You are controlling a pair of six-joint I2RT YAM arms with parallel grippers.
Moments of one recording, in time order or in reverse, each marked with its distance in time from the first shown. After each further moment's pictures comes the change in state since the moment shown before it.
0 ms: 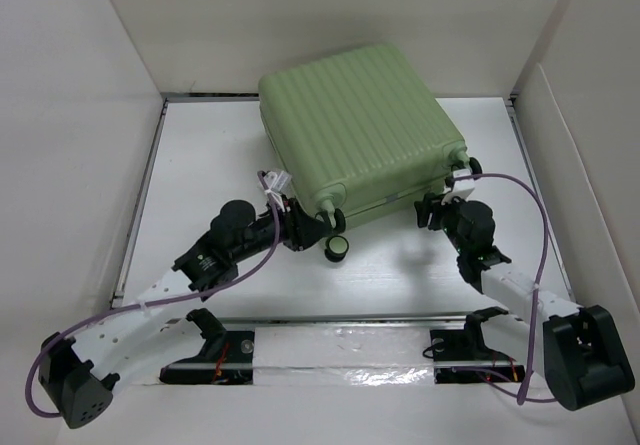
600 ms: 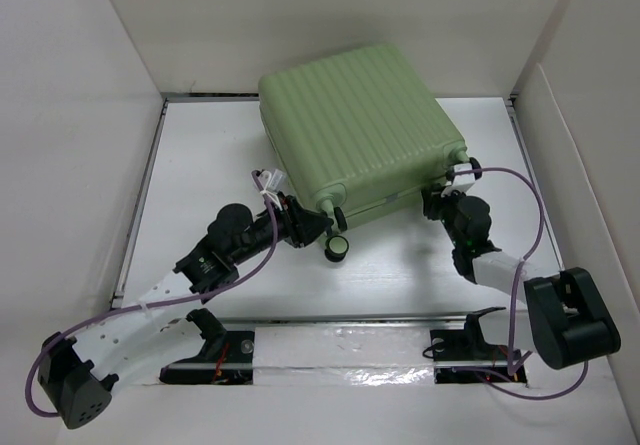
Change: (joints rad) left arm -0.012 -0.022 -0.031 0.139 -0.053 -0.019; right arm -0.030 0.203 0.006 0.282 0.033 -0.019
